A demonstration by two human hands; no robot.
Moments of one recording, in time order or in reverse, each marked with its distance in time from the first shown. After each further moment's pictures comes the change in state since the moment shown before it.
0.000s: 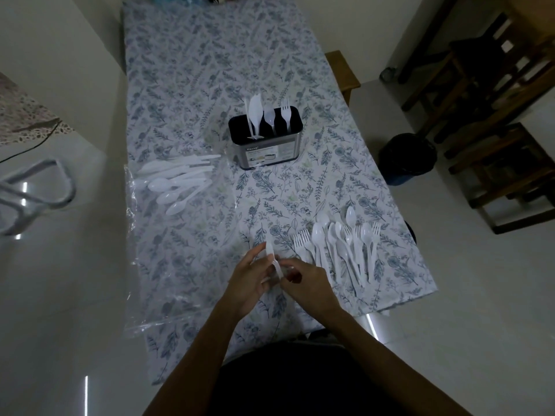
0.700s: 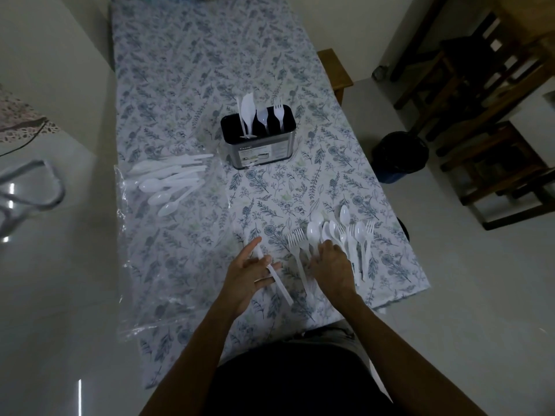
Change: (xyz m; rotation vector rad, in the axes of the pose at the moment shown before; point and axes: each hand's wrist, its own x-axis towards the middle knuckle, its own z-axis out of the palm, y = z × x) left_hand 0.001 0.001 0.000 0.079 -0.044 0.068; right_hand 0.030 0.034 -0.037 -0.570 0.093 0.329
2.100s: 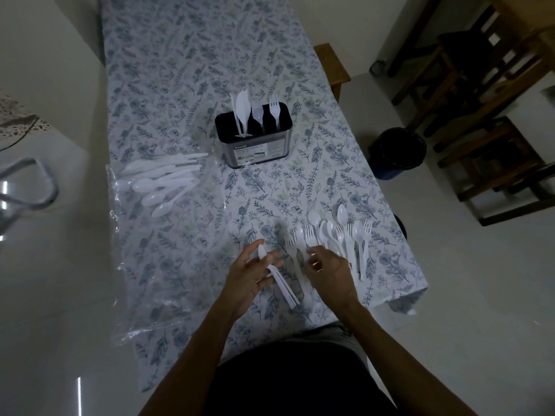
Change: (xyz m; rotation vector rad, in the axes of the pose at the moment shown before) left_hand 0.006 -0.001 0.010 -0.022 -0.024 -0.013; right_hand -0.016 0.006 -0.007 0.324 0.069 -0.166
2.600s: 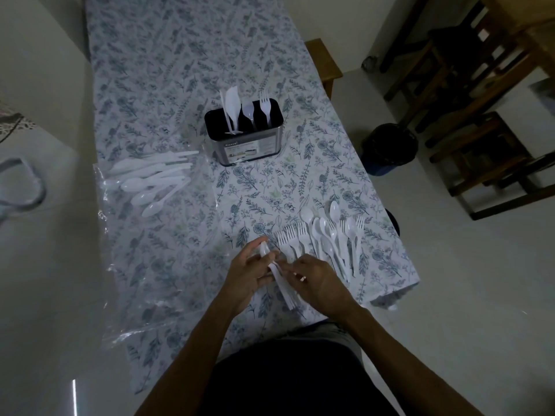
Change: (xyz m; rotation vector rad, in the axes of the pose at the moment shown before) left_hand 0.003 -0.003 0.012 0.033 -0.062 0.008; right_hand -0.013 -0.006 -0.005 -0.097 -0.180 -0.367
